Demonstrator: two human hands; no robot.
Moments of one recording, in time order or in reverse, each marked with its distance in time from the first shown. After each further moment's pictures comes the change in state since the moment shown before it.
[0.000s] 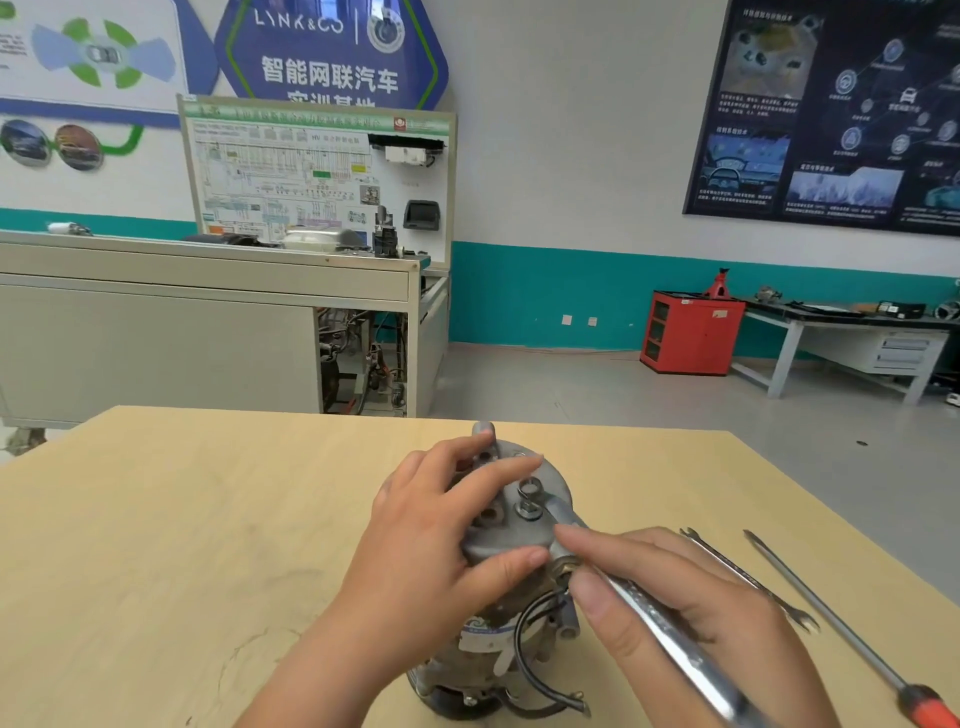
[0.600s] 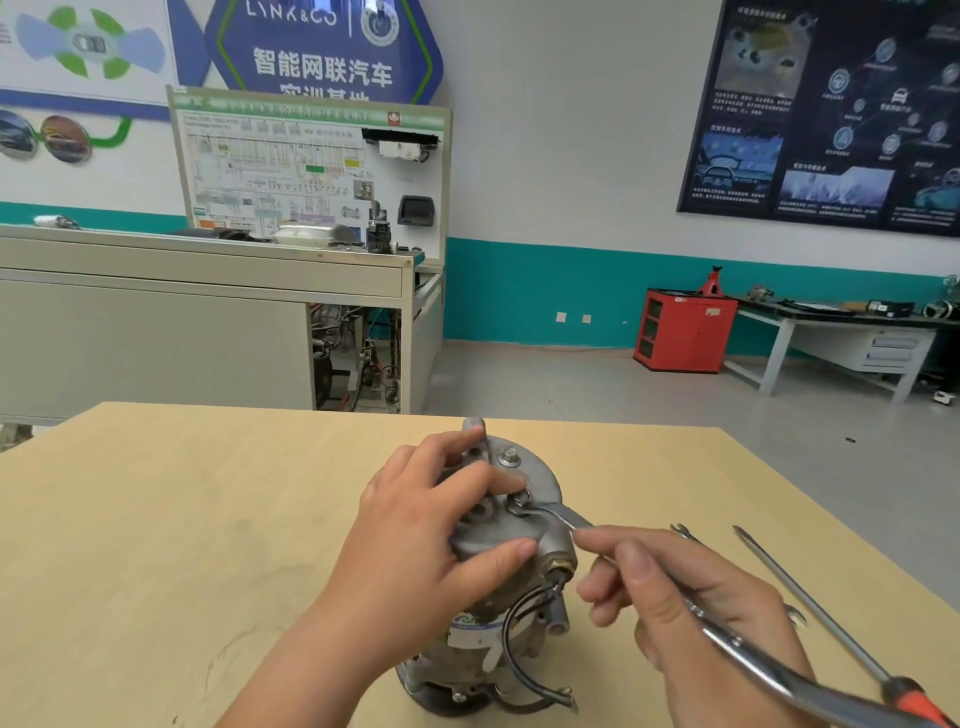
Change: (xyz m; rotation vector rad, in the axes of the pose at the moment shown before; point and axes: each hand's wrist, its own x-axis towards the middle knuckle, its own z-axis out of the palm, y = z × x) left_hand 0.001 -0.002 0.002 -0.047 0.045 -0.011; right_hand -0.003 0.016 -0.002 0.384 0.049 0.249
